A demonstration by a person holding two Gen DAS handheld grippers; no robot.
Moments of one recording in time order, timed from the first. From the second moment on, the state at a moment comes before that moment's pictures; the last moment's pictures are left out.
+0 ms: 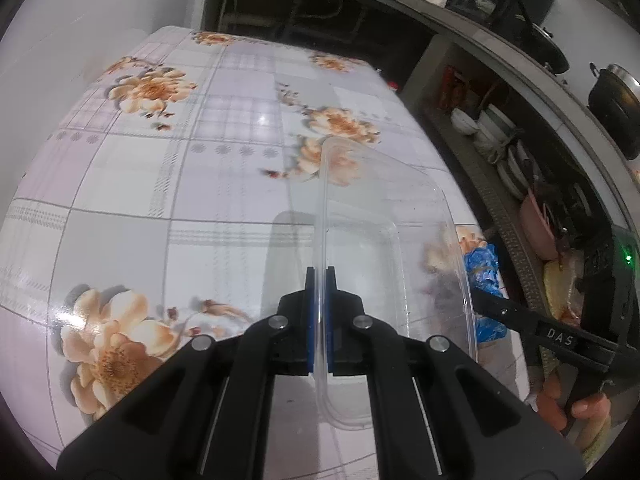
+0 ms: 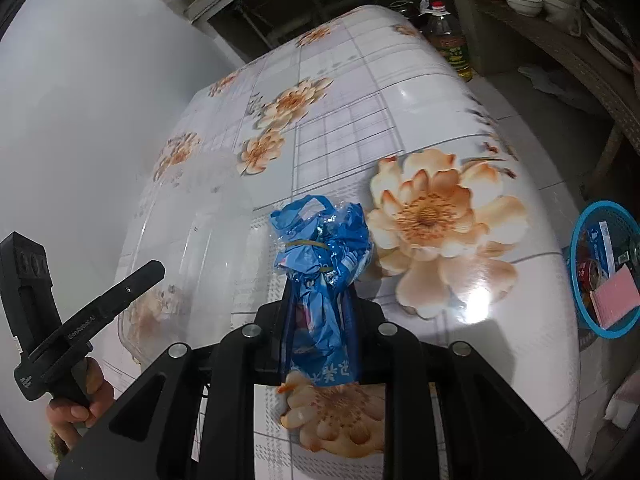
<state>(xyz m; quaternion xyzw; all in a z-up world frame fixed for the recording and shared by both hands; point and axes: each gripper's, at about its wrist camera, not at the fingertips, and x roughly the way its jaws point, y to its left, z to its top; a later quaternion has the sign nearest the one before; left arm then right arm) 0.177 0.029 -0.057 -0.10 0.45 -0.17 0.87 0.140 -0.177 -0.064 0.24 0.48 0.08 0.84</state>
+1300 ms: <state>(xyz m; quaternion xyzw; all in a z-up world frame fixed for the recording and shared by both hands) 0.195 -0.408 -0.134 0.09 0.62 -0.37 0.69 -0.096 -0.510 -0.201 0.52 0.38 -0.24 0.73</state>
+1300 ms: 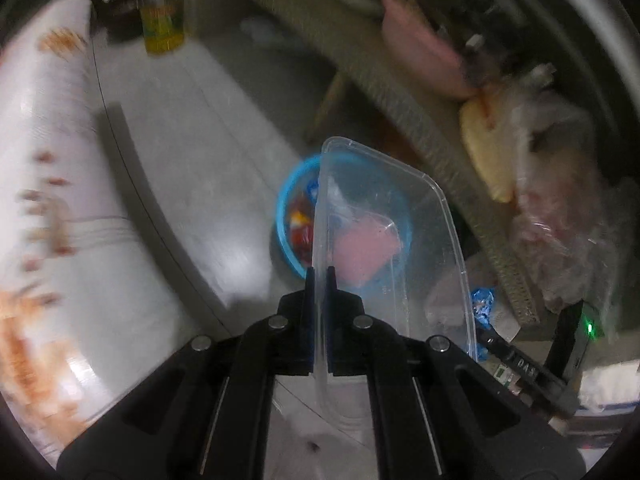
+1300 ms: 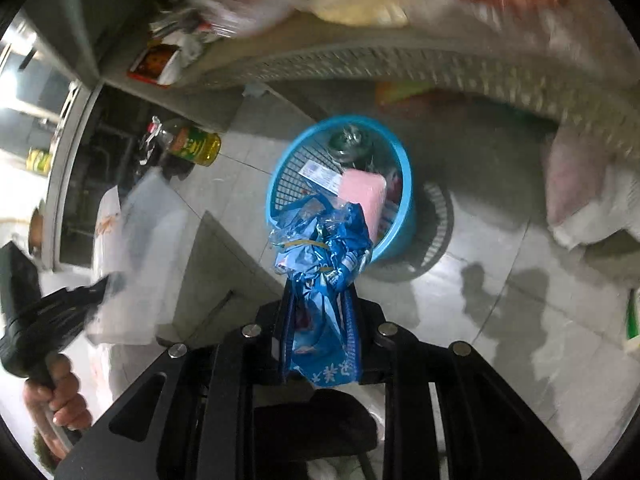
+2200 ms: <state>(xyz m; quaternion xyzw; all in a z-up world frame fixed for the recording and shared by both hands) 0.252 -0.494 -0.275 0.03 0.72 -0.24 0.65 -0.058 -0.532 -0.269 0.53 0.41 -0.23 0.70</state>
